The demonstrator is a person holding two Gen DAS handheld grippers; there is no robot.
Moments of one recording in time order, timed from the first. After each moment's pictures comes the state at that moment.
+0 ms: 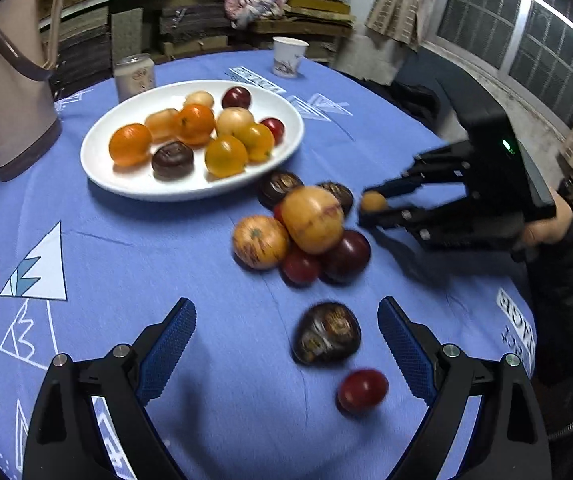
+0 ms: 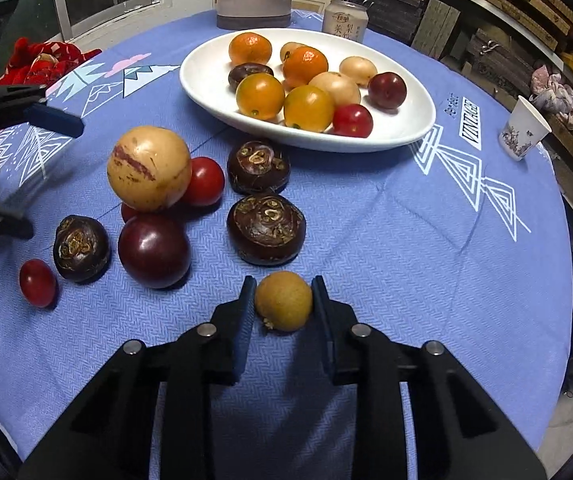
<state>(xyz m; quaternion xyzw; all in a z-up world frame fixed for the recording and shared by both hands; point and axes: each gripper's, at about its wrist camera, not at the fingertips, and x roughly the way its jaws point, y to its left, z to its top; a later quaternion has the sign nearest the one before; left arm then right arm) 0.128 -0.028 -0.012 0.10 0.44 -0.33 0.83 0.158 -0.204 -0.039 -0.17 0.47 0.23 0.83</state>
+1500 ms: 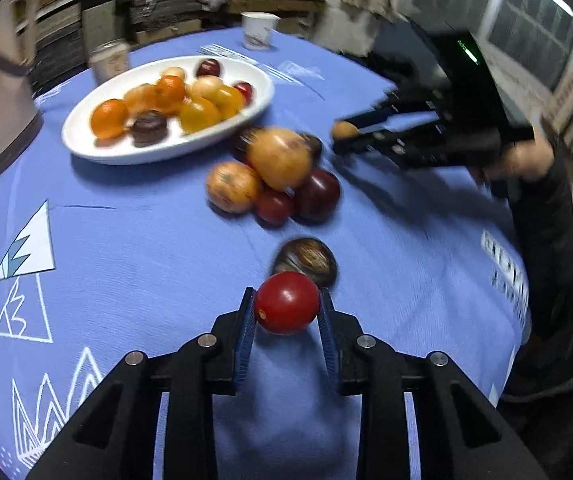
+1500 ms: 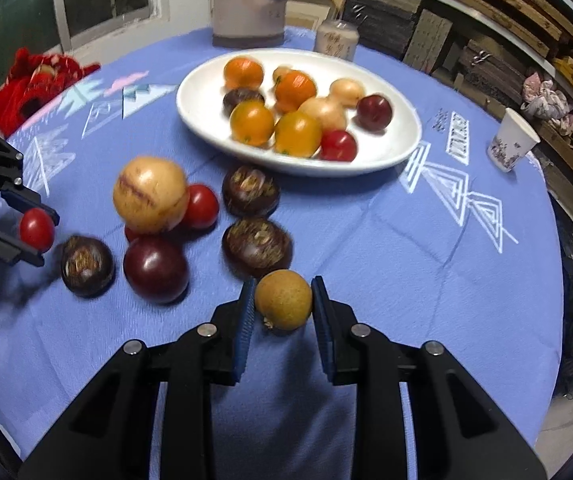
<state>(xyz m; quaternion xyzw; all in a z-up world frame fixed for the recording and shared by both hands) 0.111 -0.012 -0.019 0.11 0.47 -0.36 0.80 0.158 -0.211 -0.021 -0.16 0.44 0.23 0.85</state>
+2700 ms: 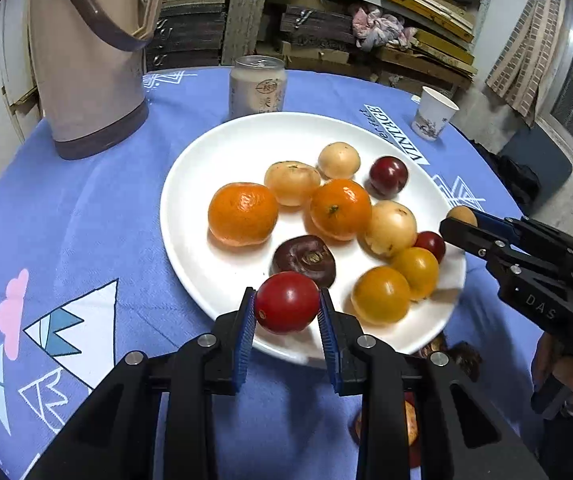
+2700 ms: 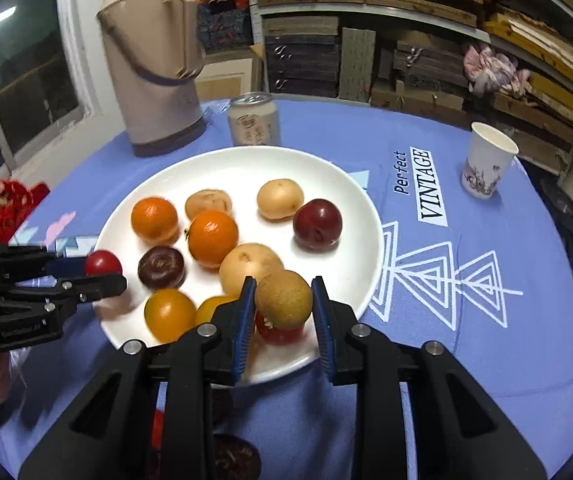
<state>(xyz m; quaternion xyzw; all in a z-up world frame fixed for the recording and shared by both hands) 0.262 -0.016 -0.007 0.00 0.45 -0.15 0.88 0.270 -0.204 0.004 -0.01 0.38 0.15 0.91</state>
